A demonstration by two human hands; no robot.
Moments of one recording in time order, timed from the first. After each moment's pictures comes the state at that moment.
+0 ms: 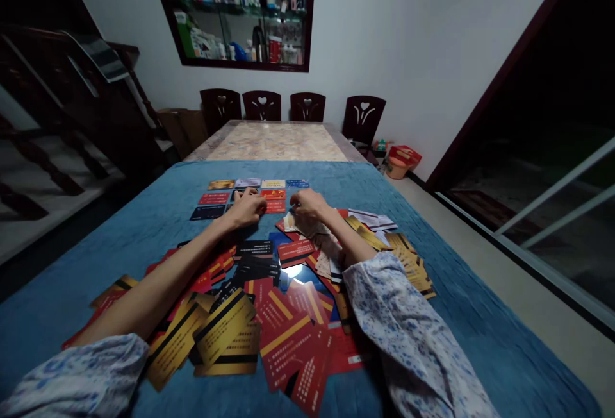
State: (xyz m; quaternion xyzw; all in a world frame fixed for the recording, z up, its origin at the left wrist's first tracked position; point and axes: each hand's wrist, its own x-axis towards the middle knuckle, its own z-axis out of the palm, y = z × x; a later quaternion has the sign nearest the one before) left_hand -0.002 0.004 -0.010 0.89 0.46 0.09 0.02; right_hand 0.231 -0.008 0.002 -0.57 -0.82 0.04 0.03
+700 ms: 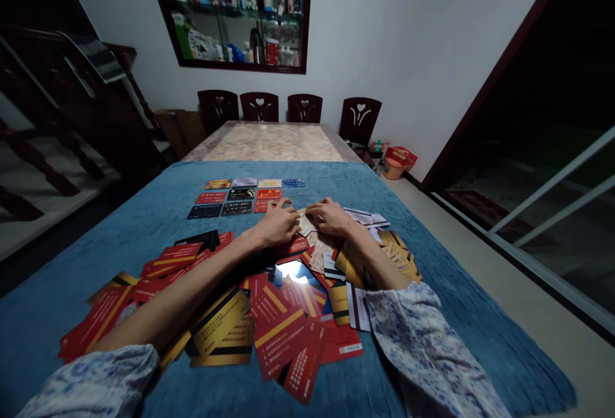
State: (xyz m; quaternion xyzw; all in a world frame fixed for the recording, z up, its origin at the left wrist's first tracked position) left_hand 0.079 -0.075 0.010 0.93 0.35 0.07 0.03; right_hand 0.301 -0.056 -0.028 -0.49 -0.86 0.06 0.10
